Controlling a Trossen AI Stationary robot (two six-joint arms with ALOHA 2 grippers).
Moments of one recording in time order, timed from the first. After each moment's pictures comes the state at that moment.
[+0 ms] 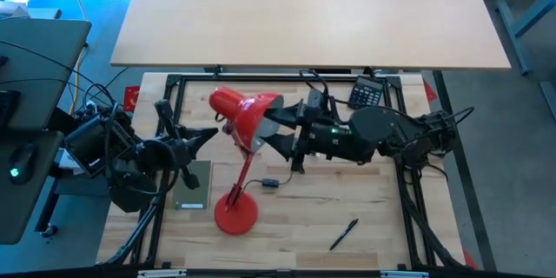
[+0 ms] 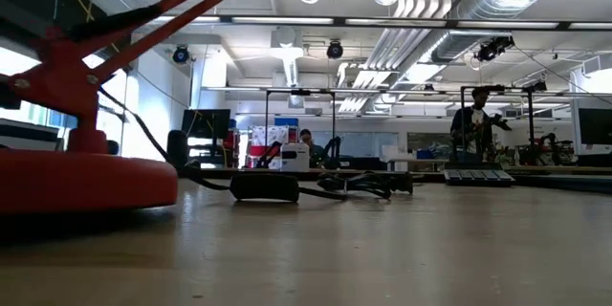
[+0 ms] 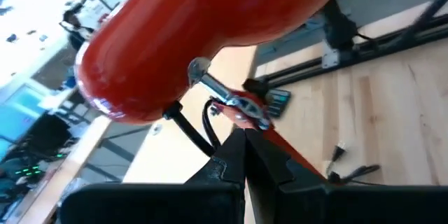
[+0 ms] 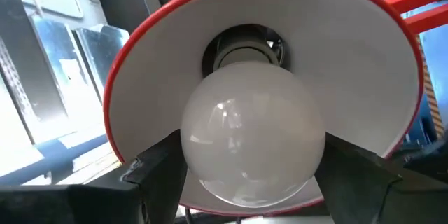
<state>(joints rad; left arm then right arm) -0.77 1.64 2.36 -1.57 -1.25 -0.15 0.36 1.79 2.21 -0.31 0.59 1.87</state>
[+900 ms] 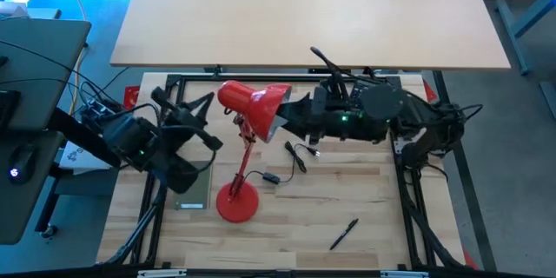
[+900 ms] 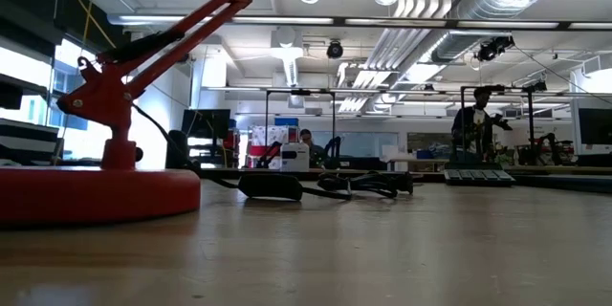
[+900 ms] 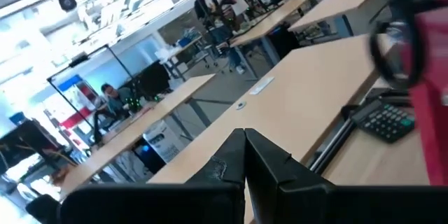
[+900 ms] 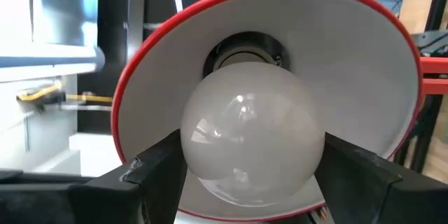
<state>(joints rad) -0.59 1.49 1.93 -1.57 -1.57 -0.61 0.29 1.71 2.21 -0.52 0.42 1.47</state>
